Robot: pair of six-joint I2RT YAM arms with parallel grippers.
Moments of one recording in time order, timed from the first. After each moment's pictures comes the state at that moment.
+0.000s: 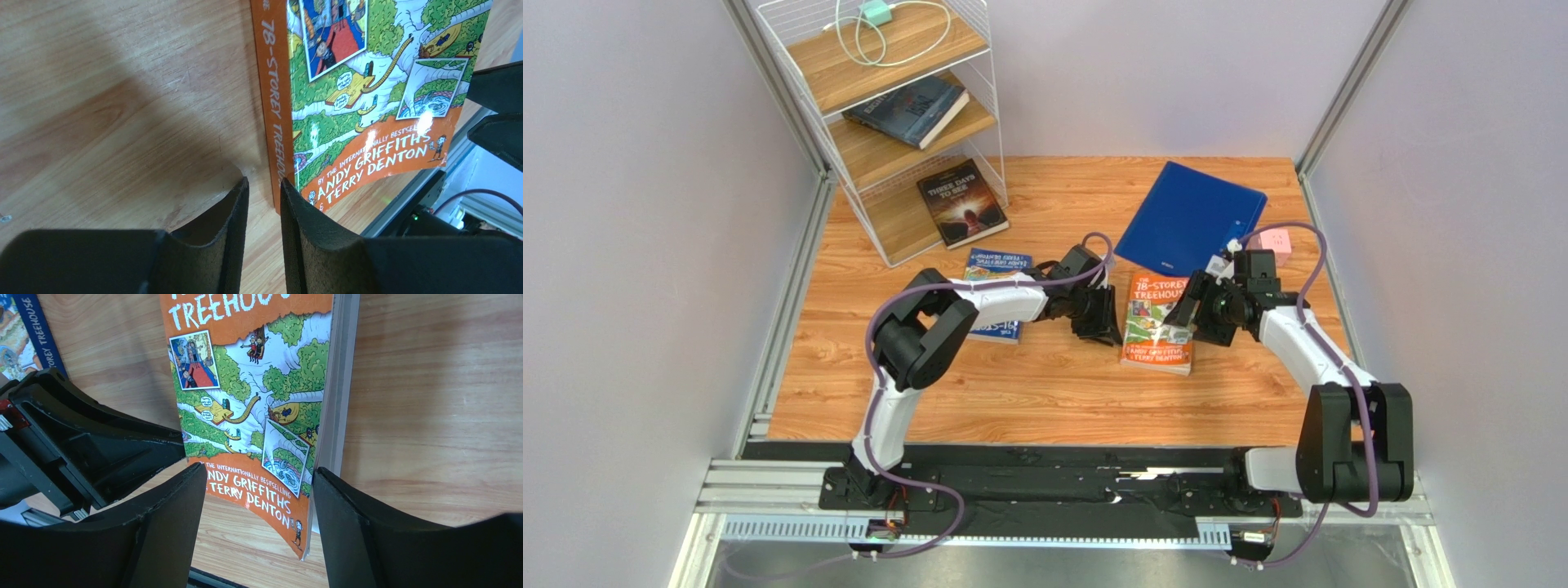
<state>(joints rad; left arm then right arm) -0.82 2.11 1.39 -0.18 0.36 -0.73 0.03 1.32 0.77 -0.45 -0.34 0.45</state>
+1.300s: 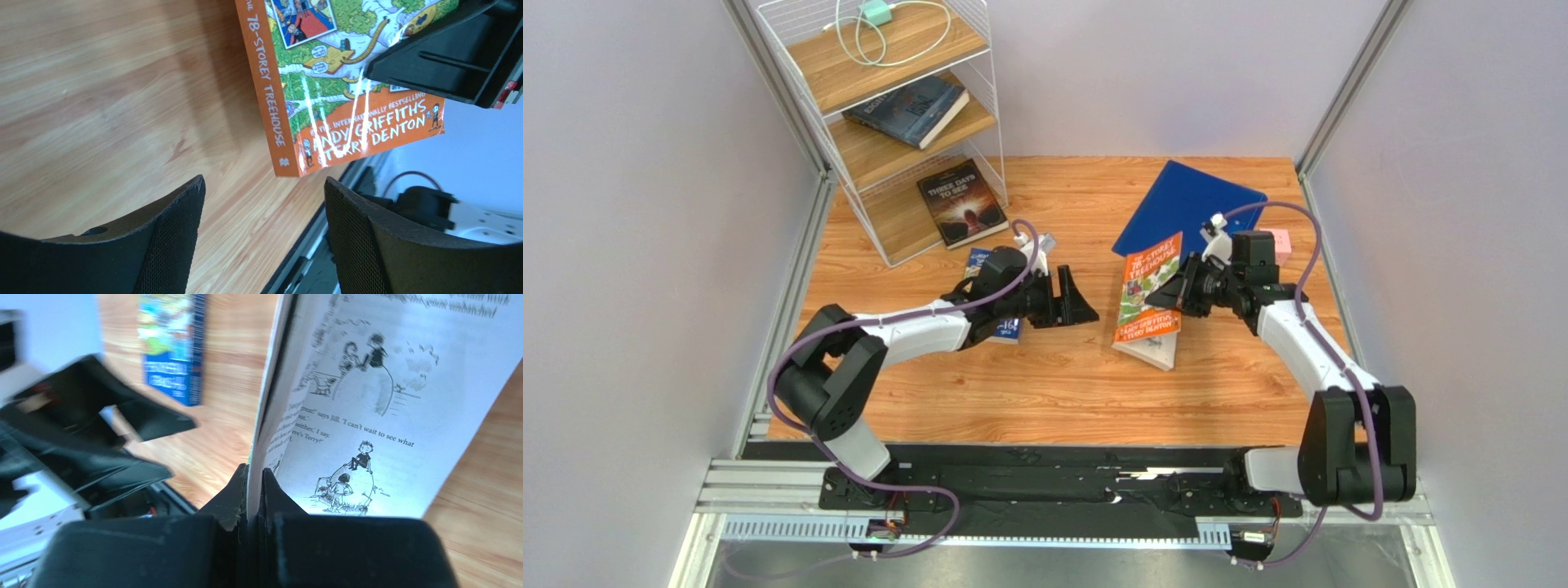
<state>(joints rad) -0.71 1.65 0.93 0.16 0.37 -0.74 0.07 1.34 0.82 -0.30 -0.65 0.49</state>
